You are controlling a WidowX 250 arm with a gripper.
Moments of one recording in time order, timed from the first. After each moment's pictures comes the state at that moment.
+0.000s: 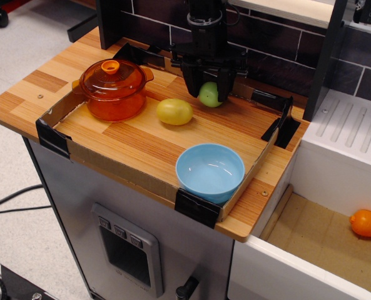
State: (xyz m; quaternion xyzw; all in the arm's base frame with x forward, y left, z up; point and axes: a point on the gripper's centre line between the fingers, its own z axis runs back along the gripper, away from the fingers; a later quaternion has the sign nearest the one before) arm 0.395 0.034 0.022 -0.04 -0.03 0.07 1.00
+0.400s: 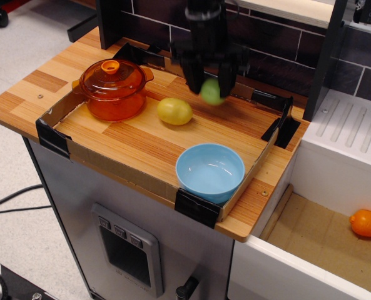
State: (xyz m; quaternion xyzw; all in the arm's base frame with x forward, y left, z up) arm 0.384 0.027 0.049 -0.07 -0.04 0.07 0.99
